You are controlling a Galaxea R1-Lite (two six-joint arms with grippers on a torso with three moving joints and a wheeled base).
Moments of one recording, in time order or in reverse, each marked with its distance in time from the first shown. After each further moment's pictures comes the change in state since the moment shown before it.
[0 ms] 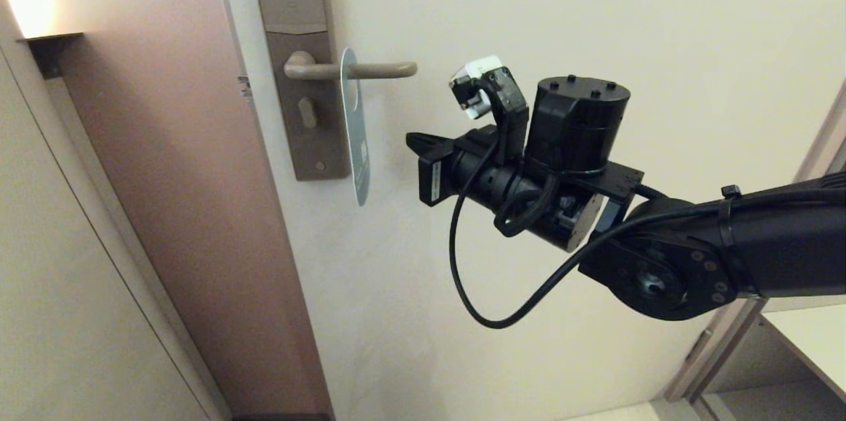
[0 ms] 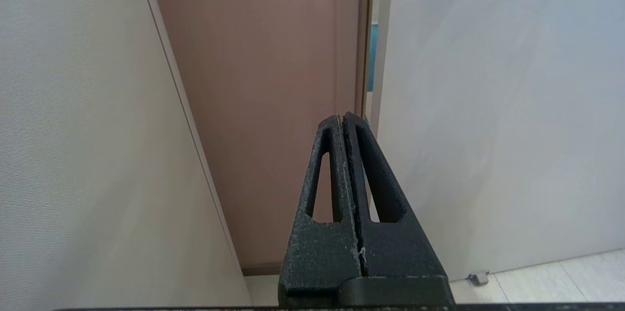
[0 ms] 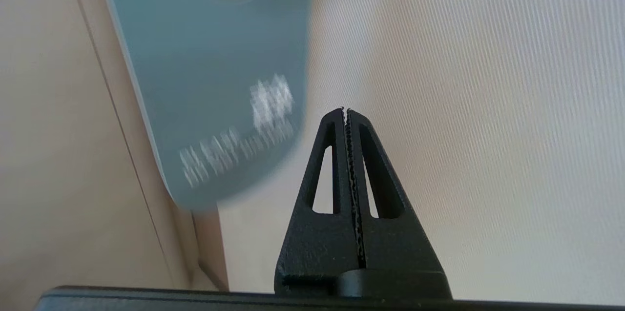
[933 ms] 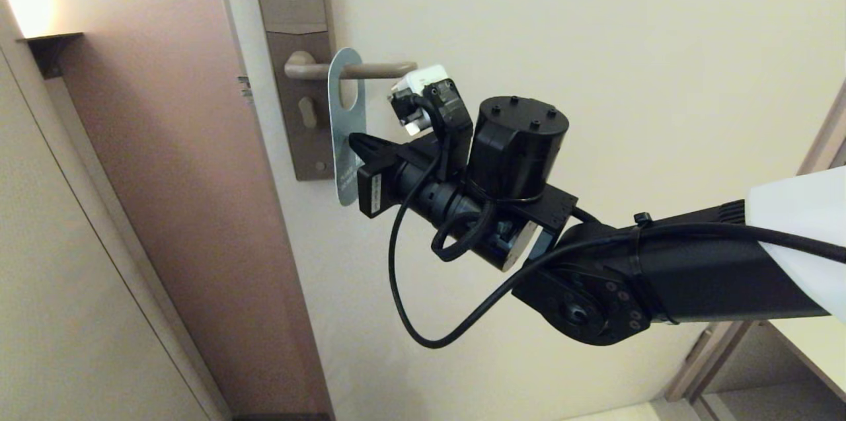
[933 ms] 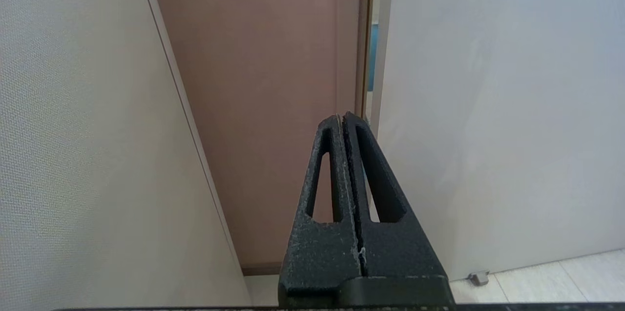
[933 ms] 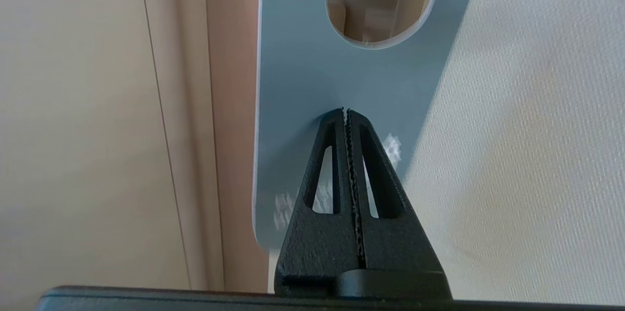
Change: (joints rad) left arm 0.000 0.000 0.000 0.001 0.001 0.000; right arm 0.100 0.121 -0.090 -0.145 -0.007 -0.002
